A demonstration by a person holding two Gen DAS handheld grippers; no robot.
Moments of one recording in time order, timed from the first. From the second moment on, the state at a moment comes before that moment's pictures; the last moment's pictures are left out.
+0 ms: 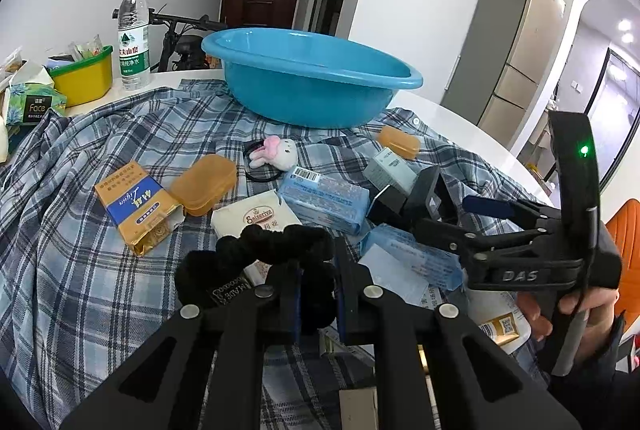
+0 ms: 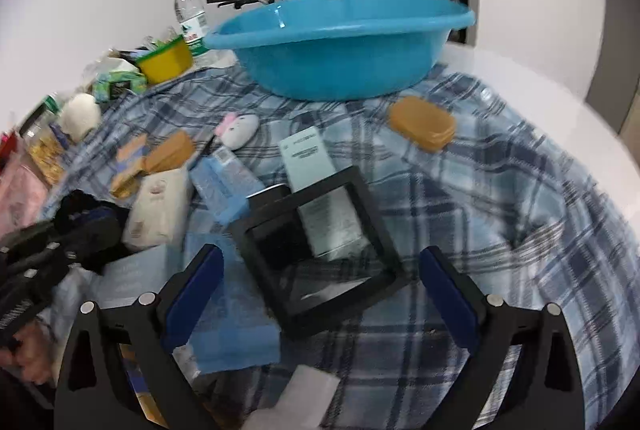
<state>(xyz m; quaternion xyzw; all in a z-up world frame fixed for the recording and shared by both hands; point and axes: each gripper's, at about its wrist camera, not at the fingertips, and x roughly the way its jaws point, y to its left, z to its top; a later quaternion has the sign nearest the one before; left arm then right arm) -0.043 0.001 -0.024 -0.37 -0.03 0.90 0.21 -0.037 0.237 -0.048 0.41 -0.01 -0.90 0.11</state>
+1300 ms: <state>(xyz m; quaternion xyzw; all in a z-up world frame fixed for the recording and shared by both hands) -0.043 0.001 -0.028 -0.38 -0.03 0.90 0.21 -0.046 0.271 -0.048 0.42 -0.09 -0.89 0.11</state>
